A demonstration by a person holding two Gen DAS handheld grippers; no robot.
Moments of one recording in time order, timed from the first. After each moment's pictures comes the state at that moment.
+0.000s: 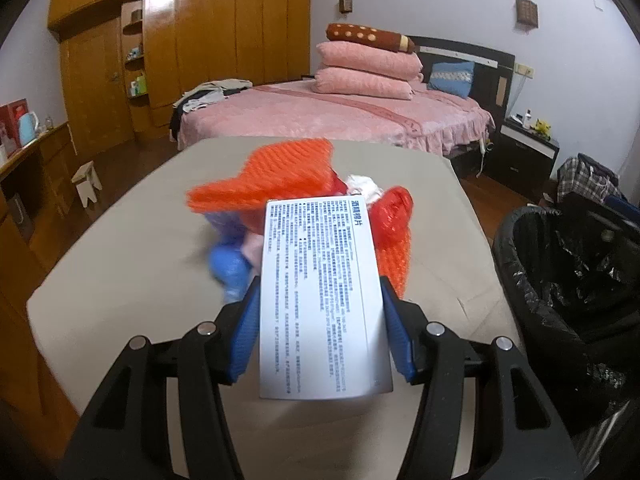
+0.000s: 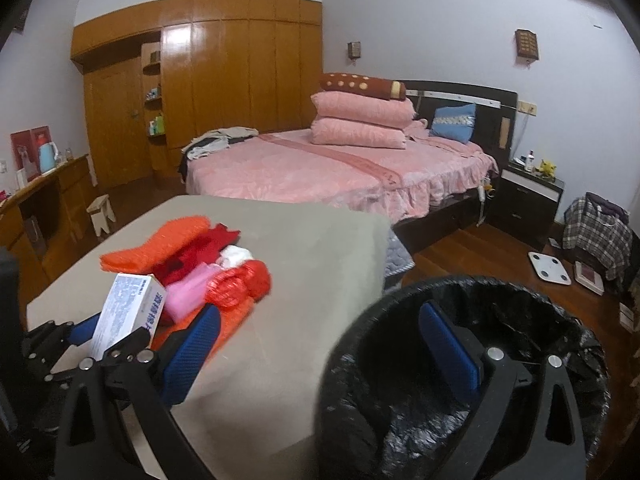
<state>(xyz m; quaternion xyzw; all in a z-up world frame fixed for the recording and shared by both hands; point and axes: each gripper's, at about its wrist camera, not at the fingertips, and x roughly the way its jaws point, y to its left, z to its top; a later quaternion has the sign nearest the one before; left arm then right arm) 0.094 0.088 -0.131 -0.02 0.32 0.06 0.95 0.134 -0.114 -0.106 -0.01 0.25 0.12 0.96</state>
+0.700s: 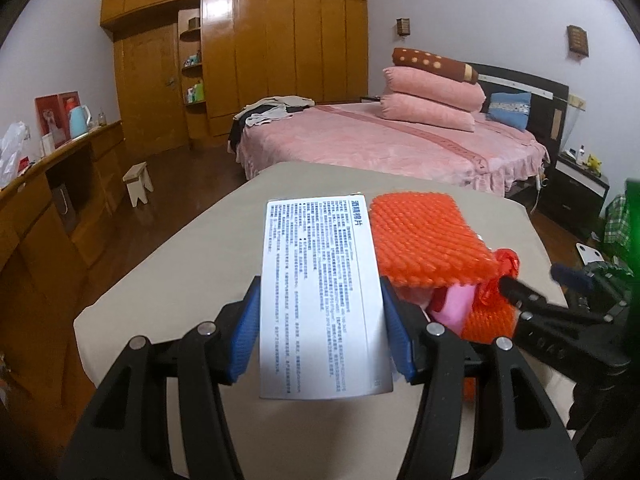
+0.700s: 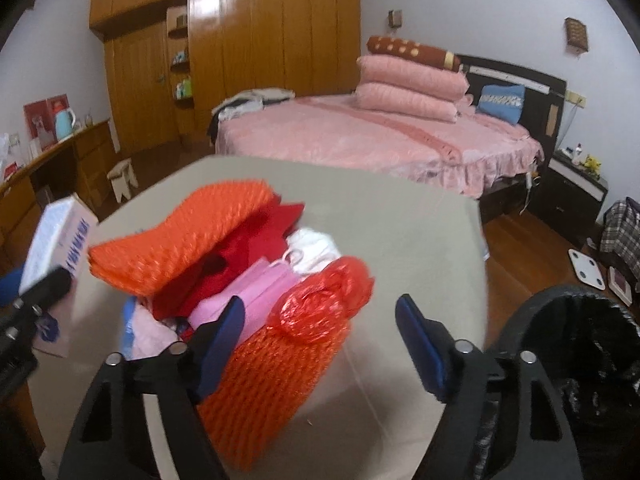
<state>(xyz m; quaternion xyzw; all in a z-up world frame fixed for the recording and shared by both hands) 0.117 0.163 -0.110 -0.04 0.28 0.16 0.94 0.215 -0.008 -0.159 -0.04 0.32 0.17 0.93</state>
